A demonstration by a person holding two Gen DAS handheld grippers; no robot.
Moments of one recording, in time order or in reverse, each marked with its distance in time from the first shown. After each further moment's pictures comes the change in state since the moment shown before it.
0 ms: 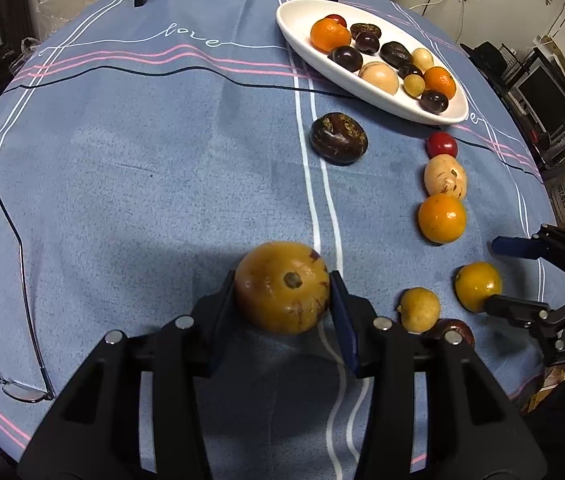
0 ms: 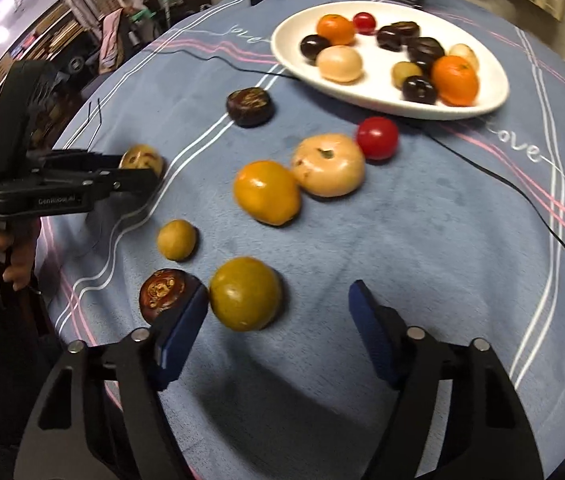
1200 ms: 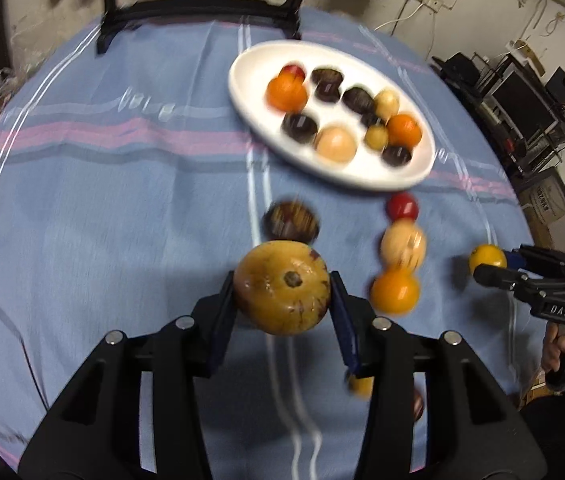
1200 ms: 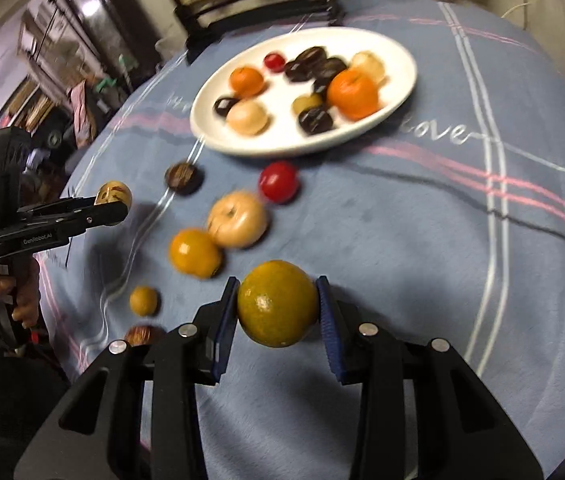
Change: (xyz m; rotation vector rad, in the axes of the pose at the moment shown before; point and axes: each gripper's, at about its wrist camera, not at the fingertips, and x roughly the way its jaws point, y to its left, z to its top) left arm -0.016 -0.027 0.064 0.074 -0.082 -0.082; right arm -0.037 -0.063 0.002 0.250 -0.159 0.005
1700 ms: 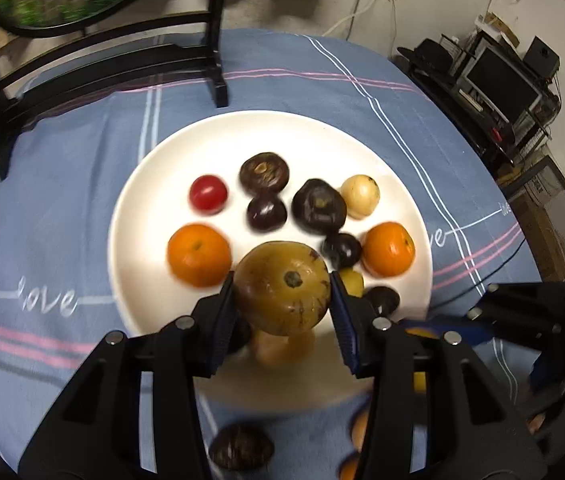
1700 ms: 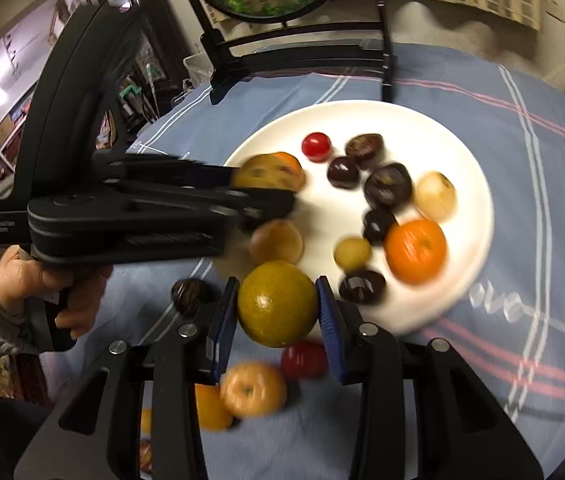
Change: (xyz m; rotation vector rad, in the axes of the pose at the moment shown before) left arm 0.086 -0.052 0.138 0.179 0.010 -0.051; right arm 0.051 0.025 0.108 -0.153 -0.063 0.048
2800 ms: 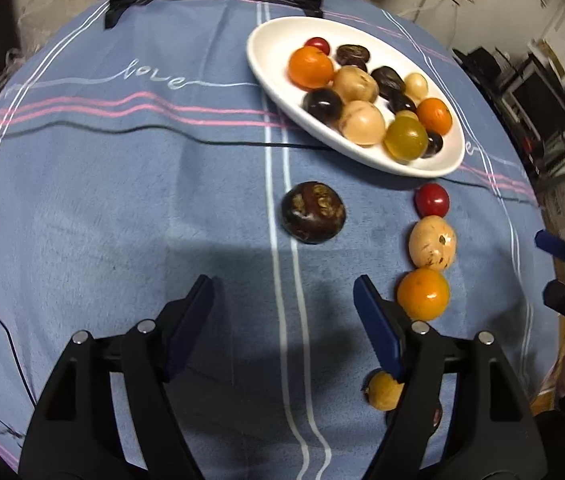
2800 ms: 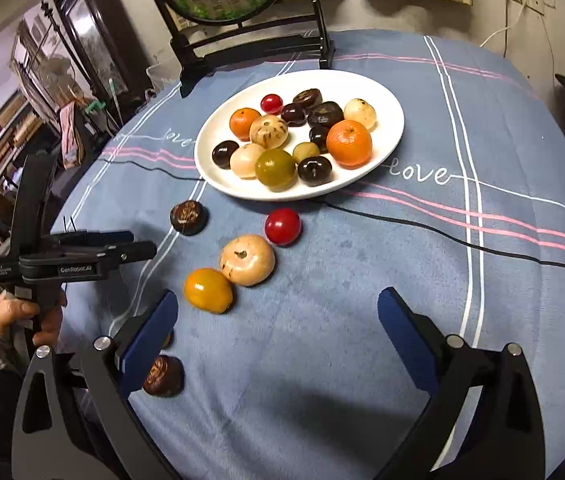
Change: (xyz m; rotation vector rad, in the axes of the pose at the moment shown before) left arm -0.059 0.027 -0.156 -0.221 0.070 0.104; right arm -0.076 0.022 -0.097 0.132 -0.026 -0.139
